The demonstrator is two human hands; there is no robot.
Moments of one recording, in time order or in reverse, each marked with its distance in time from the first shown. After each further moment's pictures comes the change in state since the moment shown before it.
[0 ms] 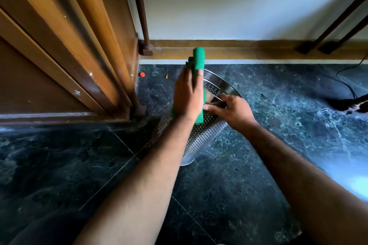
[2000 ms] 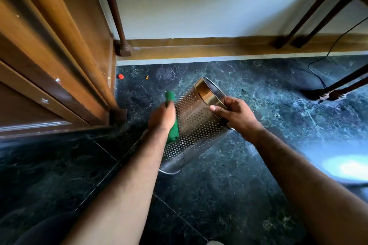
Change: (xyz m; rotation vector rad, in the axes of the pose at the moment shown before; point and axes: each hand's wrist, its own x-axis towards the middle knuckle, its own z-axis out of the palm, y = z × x) left_hand -0.017 -0.056 0.006 0.373 -0.398 -0.544; right_hand -0.029 0.040 -0.021 0.710 -0.061 0.223
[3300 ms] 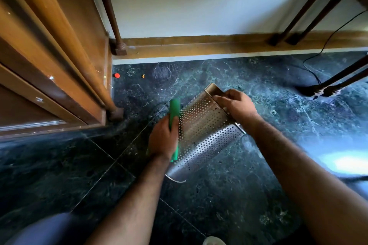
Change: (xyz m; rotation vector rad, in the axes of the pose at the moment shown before) left_hand -0.050 -0.058 0.045 -0.035 0.199 0.364; right_hand 0.000 -0.010 -0.011 -0.261 0.277 0.109
